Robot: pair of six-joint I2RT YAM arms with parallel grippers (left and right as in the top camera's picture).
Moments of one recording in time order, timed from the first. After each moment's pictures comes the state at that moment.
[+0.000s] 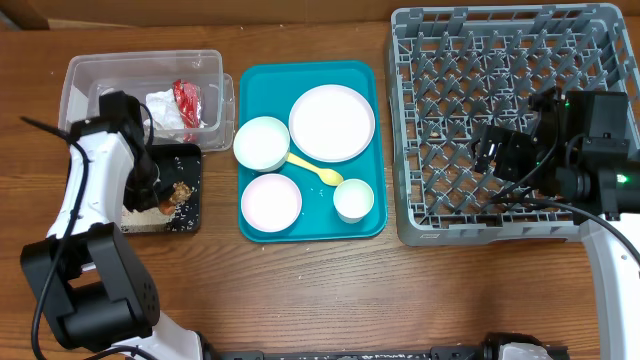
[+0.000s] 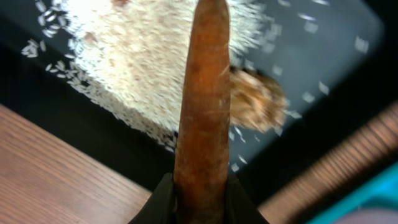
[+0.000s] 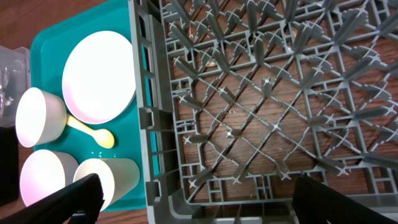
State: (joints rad) left arm 0.25 1.79 1.32 -1.09 -0.10 -0.49; right arm -0.08 1.26 1.31 -1.05 -0.24 0.20
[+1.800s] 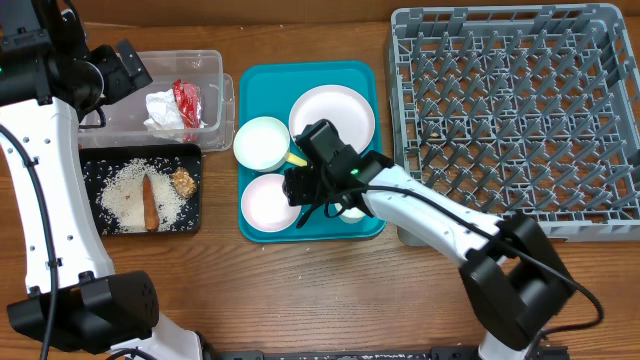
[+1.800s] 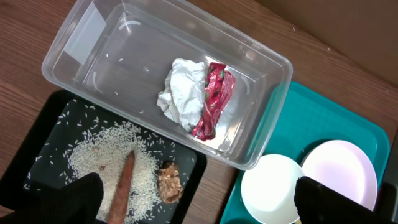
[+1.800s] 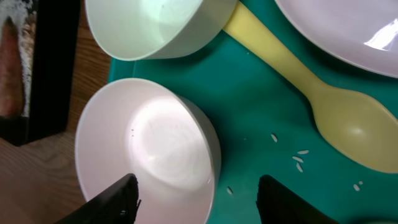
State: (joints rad) left arm 0.26 1.78 2.04 -1.25 0.07 -0.29; right arm 0.74 1.90 1.31 -0.47 -0.18 0.59
